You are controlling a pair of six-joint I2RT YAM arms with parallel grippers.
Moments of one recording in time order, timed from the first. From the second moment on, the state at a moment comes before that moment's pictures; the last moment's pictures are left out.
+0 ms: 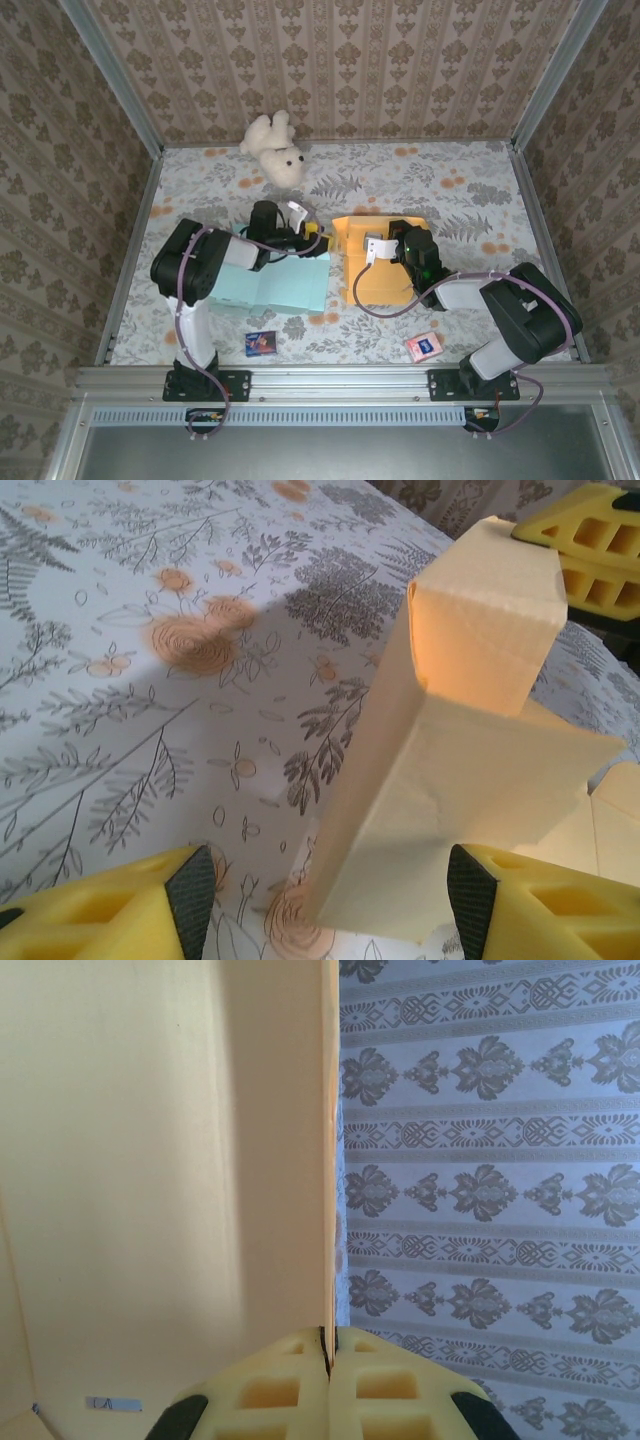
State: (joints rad) left arm -0.45 1.97 0.84 0.68 0.82 -0.08; right arm 0.46 1.52 0.45 0.78 0.28 -1.38
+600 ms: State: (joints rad) left arm -0.56 1.98 0.87 0.63 0.73 -0.05; right arm 0.46 1.53 0.45 0.77 0.28 -1.38
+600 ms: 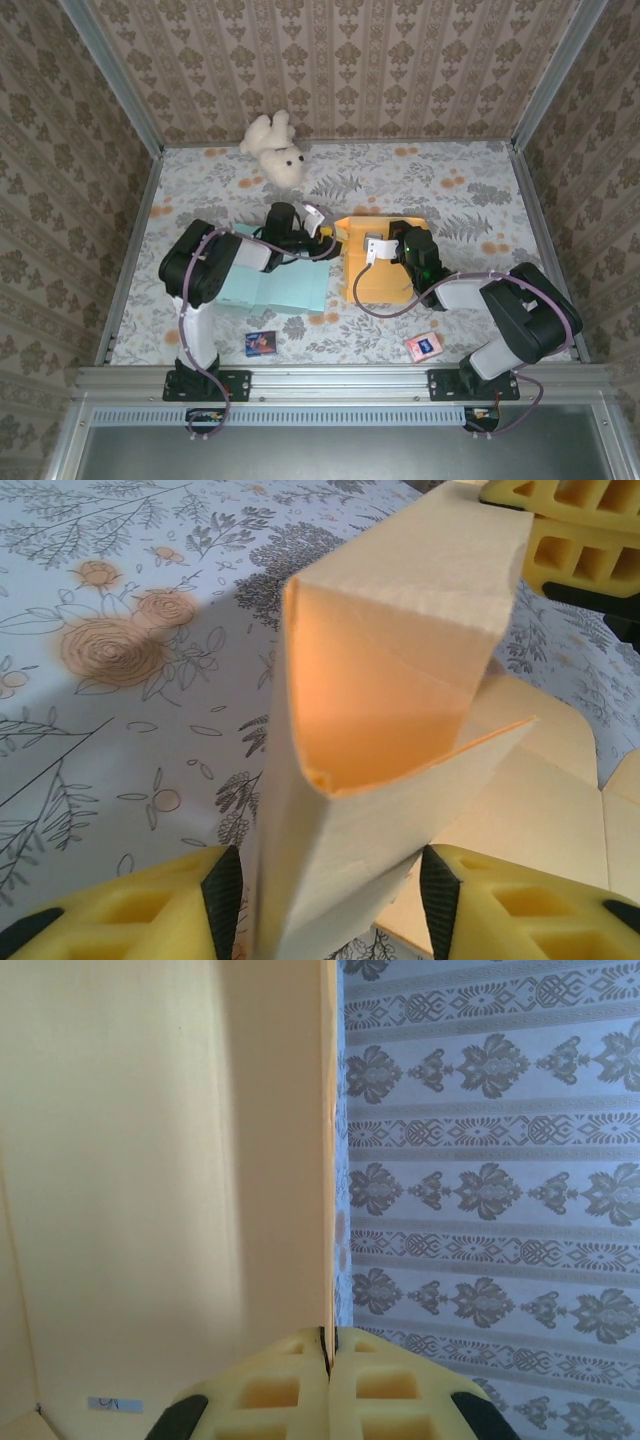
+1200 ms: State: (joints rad) left arm -0.60 1.92 0.76 0.72 0.67 -0.06; right arm 0.47 1.56 0.45 0.80 0.29 -1.36
